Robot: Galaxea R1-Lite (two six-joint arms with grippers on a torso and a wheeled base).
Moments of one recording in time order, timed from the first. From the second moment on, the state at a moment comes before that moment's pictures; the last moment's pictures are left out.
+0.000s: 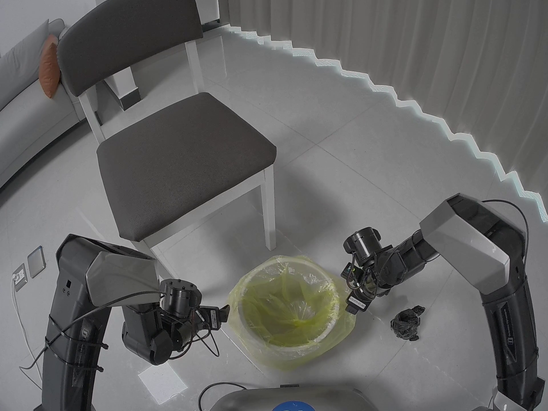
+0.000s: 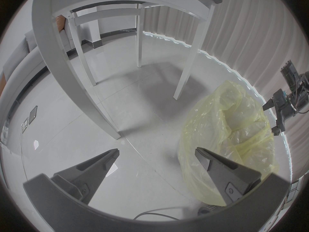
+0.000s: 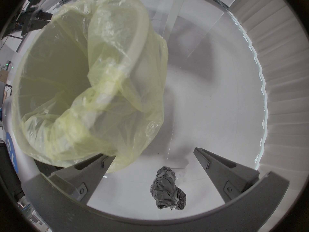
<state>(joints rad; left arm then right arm) -0.37 2.54 -0.67 -1.23 0.14 -0.22 0.40 2.55 -1.44 -0.01 -0.23 -0.53</state>
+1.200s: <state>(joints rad) -0.31 2.56 -1.07 -0.78 0.14 -0.13 0.30 2.13 -1.19 -0.02 -0.16 -0.53</state>
